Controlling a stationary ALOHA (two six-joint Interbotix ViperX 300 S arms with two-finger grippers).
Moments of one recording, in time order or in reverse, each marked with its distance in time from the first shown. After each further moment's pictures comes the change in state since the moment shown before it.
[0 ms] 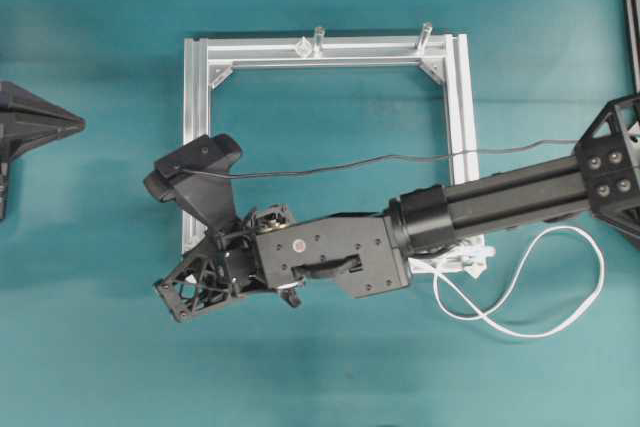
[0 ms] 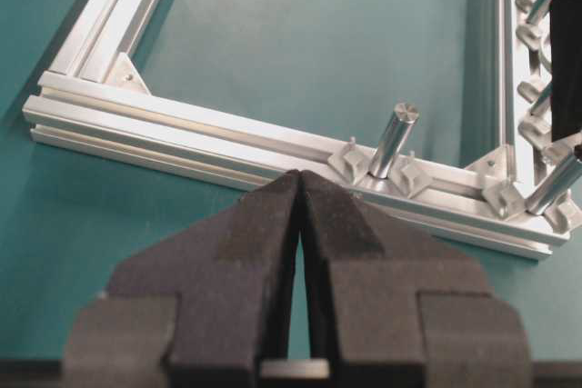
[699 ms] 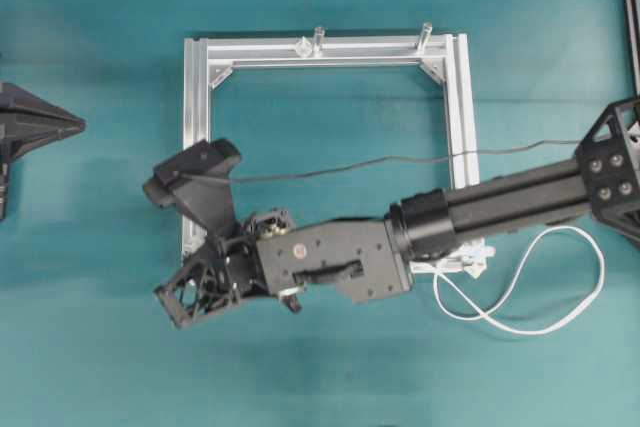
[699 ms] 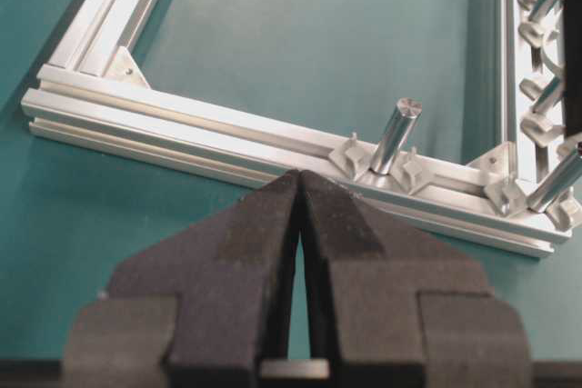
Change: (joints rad) left arm -0.002 0.000 0.015 0.002 -0.014 -0.009; right arm 0.017 0.000 -0.005 0.000 0.000 -0.003
